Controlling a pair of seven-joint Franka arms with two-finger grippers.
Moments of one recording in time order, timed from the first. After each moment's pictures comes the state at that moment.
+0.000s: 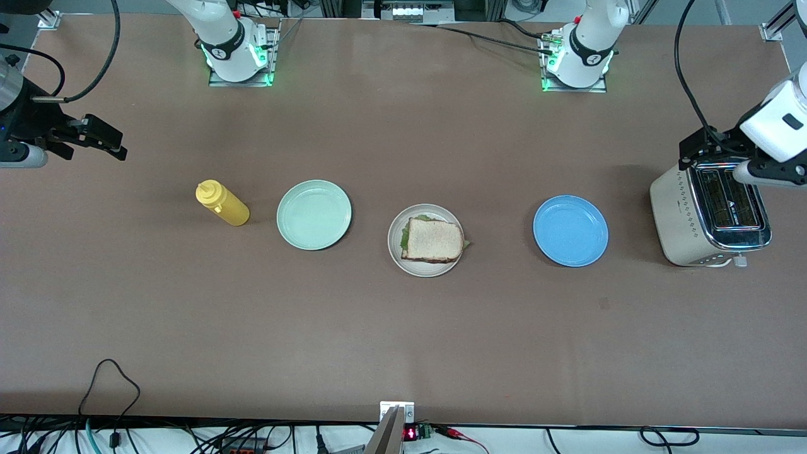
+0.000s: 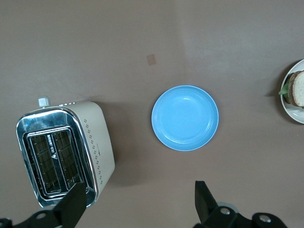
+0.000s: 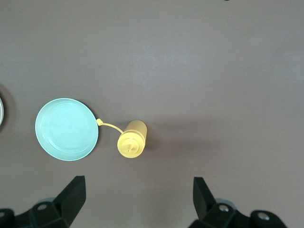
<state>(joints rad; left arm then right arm) 0.02 0.00 -0.05 -1.64 0.04 1.61 0.10 0.01 -0.02 0.01 -1.66 0.02 1.64 0.04</state>
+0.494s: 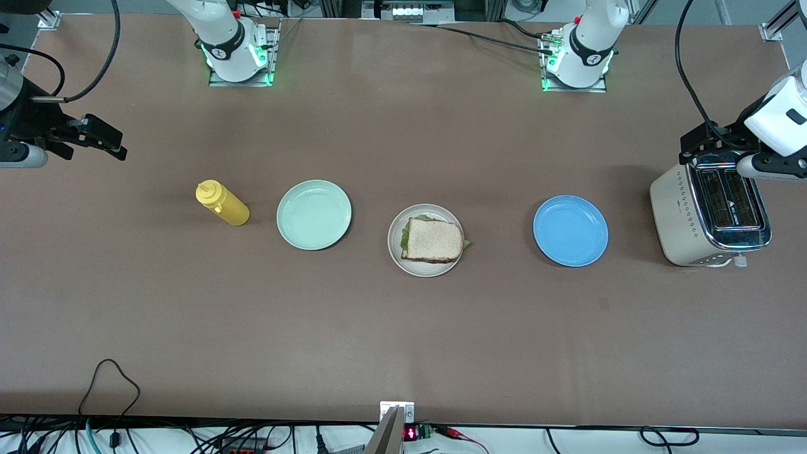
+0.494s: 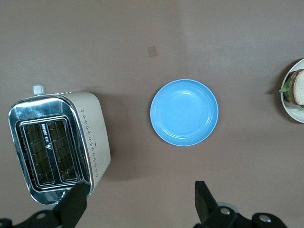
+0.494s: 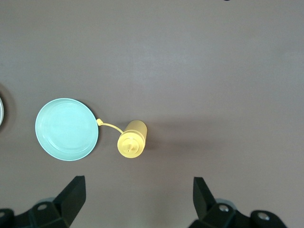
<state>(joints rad) 0.01 -0.02 -0.01 -1.70 0.02 1.62 0.09 0.01 -0.02 0.01 -1.66 0.02 1.64 0.04</state>
